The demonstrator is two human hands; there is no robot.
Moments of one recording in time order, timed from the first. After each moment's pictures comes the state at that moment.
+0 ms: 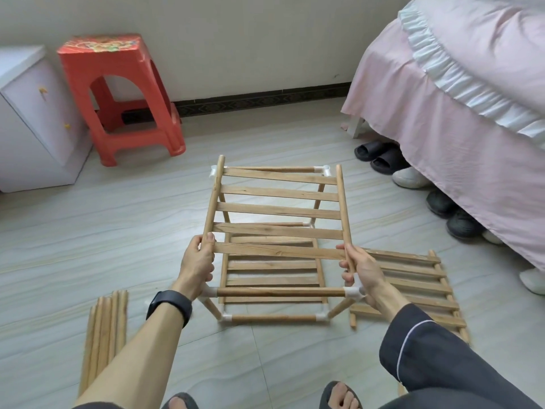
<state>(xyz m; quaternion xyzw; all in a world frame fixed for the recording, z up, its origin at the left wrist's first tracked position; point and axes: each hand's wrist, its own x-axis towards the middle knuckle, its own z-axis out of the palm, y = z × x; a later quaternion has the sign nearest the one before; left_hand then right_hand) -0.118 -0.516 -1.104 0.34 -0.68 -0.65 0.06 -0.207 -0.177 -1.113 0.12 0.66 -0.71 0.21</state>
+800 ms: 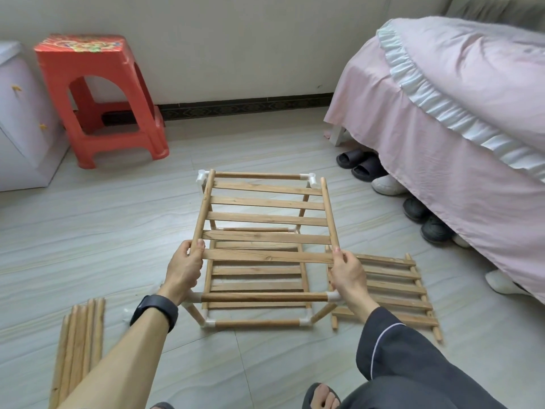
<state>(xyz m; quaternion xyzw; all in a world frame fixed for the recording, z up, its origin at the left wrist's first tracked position) -0.121 -0.518 -1.116 0.32 -0.72 -0.61 0.05 -0.197 -0.184 -1.109 0.11 0.88 -0.45 0.04</state>
